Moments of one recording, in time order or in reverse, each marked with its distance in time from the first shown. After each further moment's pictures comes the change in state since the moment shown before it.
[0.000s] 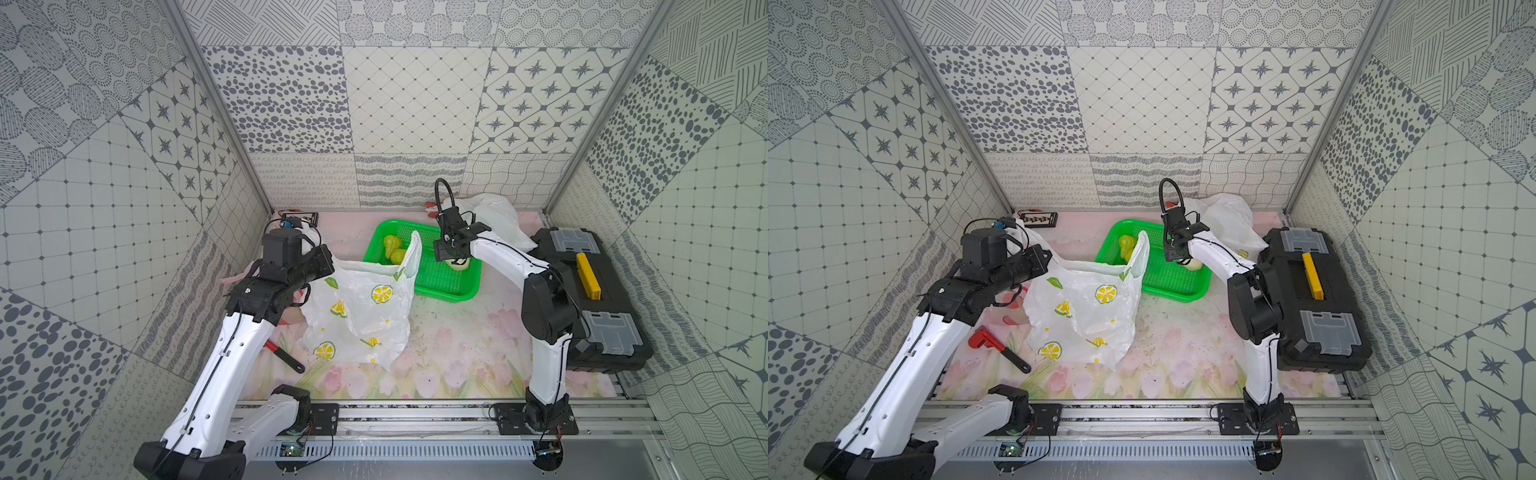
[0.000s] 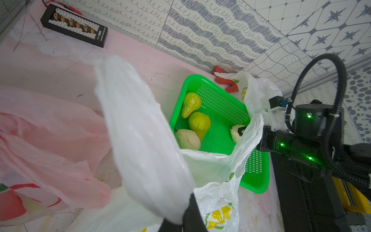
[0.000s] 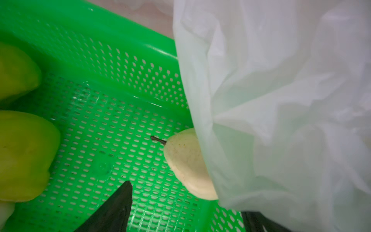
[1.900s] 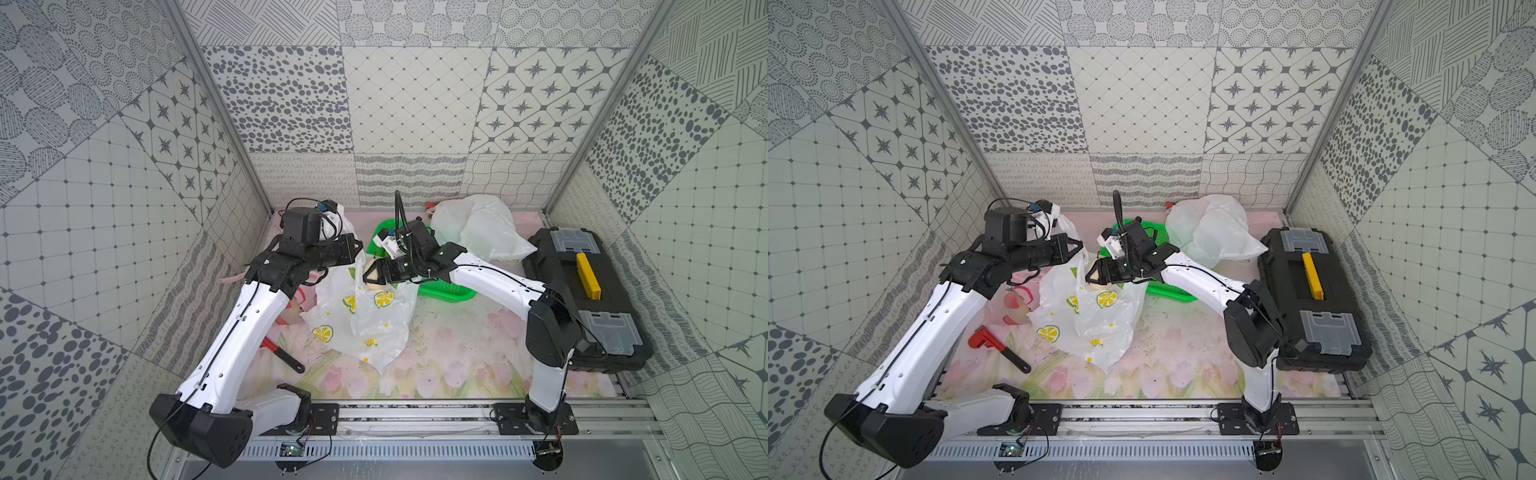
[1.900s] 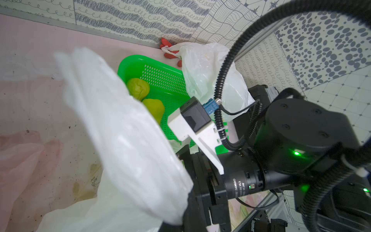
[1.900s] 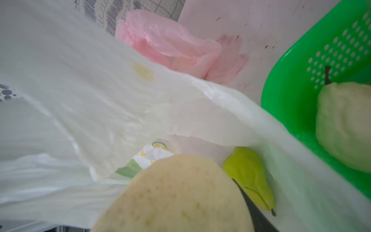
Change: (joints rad) left arm -0.091 0.194 0.171 0.001 0.272 0.103; right arm 0.321 -0.143 -0.115 0.334 -0.944 0.294
